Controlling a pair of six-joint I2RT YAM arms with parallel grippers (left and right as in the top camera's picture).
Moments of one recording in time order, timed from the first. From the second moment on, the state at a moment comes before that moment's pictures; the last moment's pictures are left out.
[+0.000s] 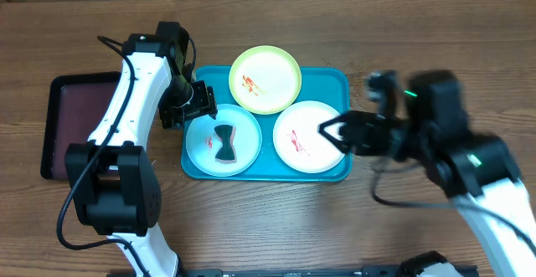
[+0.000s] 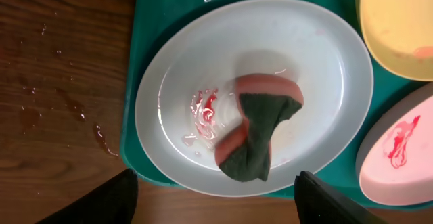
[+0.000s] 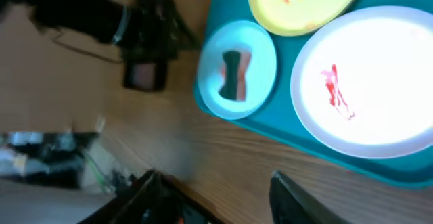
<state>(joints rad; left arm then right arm) -0.07 1.94 1.62 -1.31 0.15 -0.34 0.36 1.18 1.26 -0.95 -0.56 0.49</state>
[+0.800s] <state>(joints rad) -0.07 1.94 1.62 -1.32 0.17 -0.34 0.68 1.95 1.36 -0.45 -0.11 0.59</state>
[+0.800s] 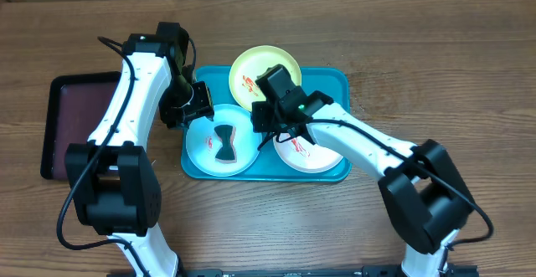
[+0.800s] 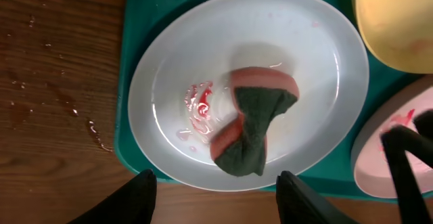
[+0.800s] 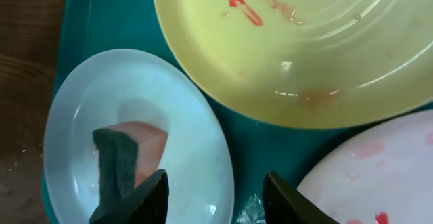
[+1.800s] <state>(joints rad) -0.16 1.95 1.26 -0.97 0.27 -0.36 0.68 2.05 1.36 -0.45 -0.14 0.56</state>
